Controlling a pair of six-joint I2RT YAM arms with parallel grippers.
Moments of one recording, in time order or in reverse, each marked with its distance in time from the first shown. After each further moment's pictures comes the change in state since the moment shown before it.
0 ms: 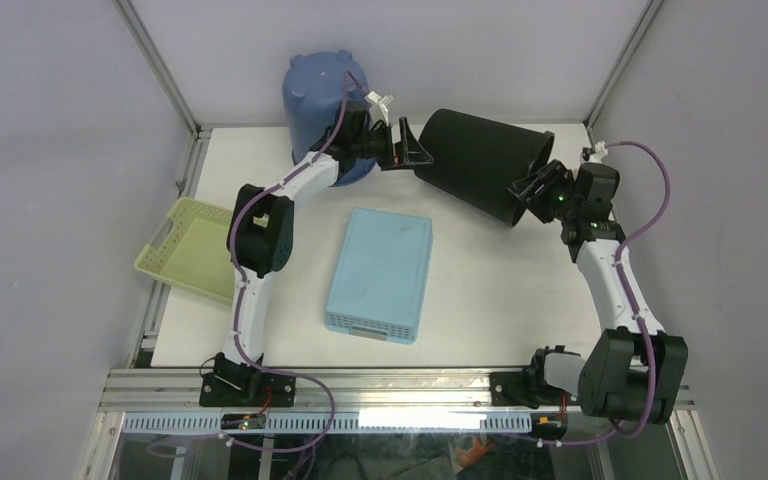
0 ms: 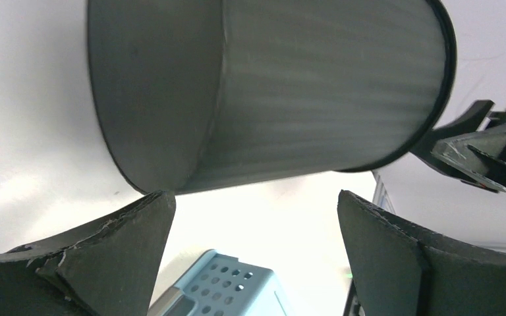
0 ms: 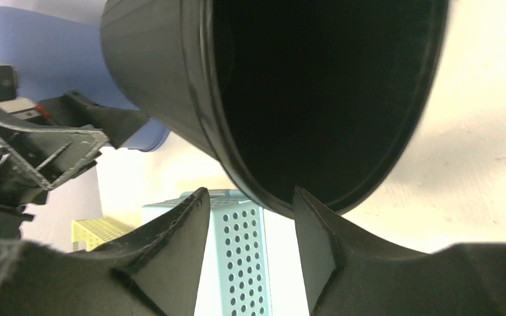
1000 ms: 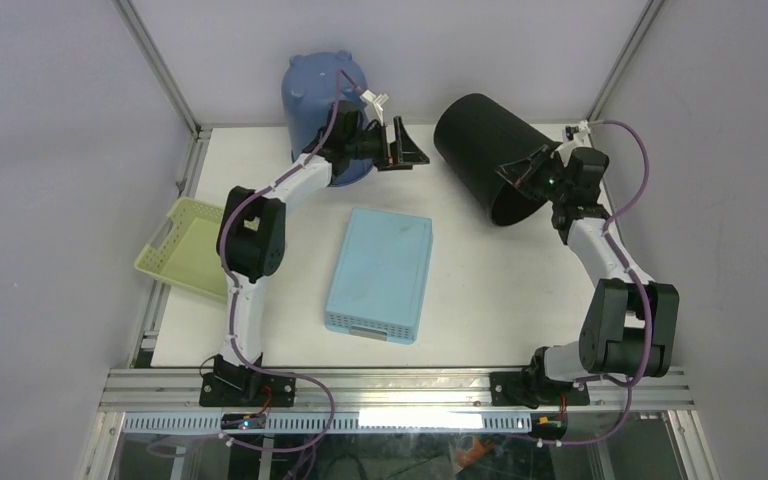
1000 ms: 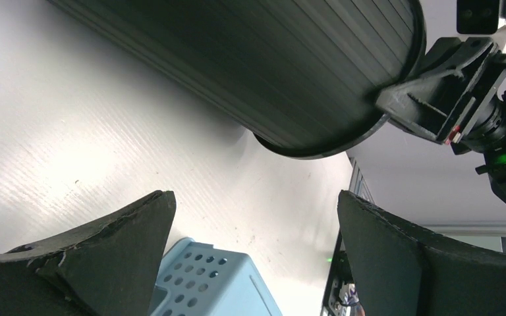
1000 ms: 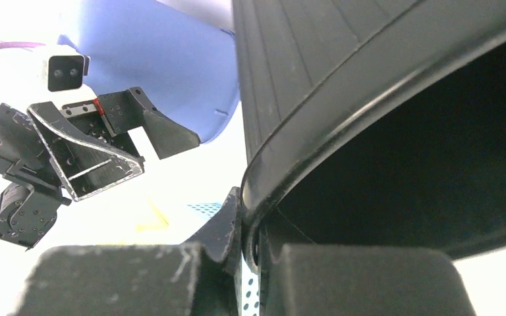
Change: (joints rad) left arm 0.010 -0.082 -0.103 0.064 0.050 -0.034; right arm 0.020 0.232 0.034 0.369 -0.220 -0.001
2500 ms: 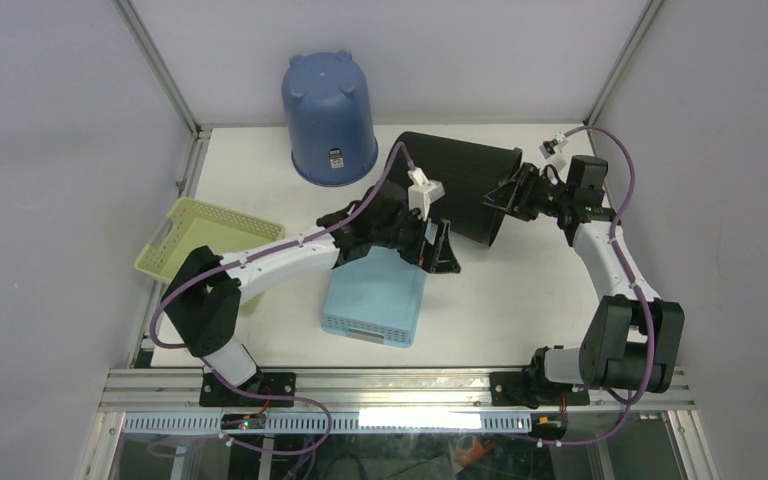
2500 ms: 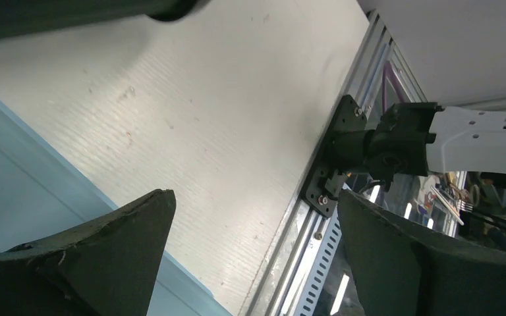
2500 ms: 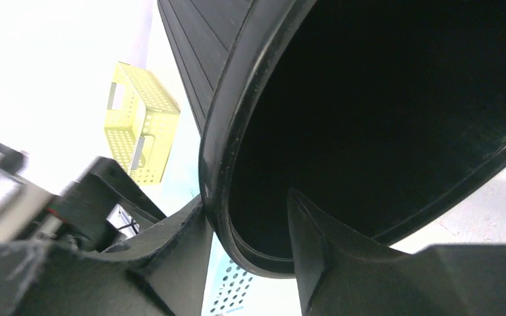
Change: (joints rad) left arm -0.433 -0.562 -0.558 -0.168 -0.338 0.192; right arm -0.013 -0.071 0.028 -0.394 -0.281 -0.265
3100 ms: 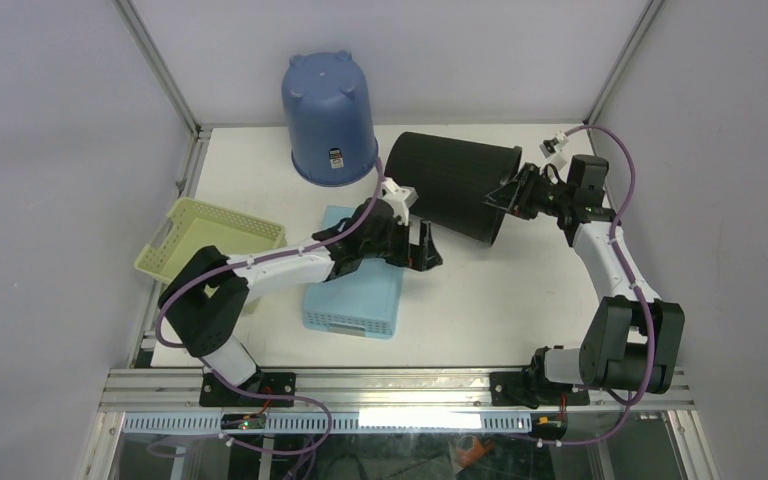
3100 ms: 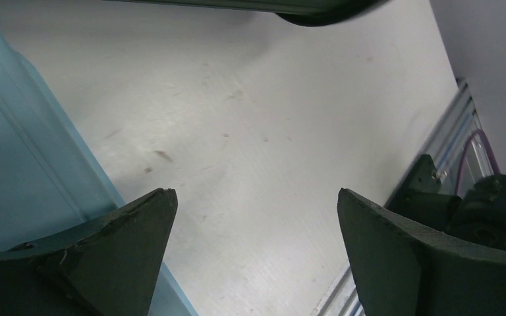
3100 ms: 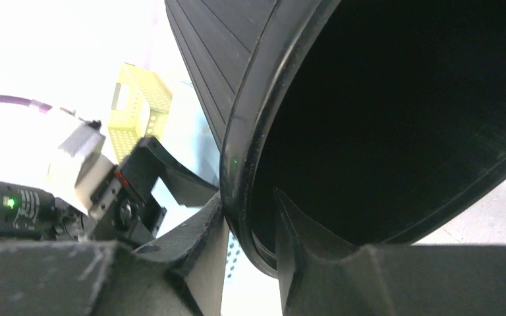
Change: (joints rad) left arm -0.016 0.030 -0.219 0.235 -0.264 -0.104; right arm 0.000 -0.004 -0.006 0.033 -0.008 0.022
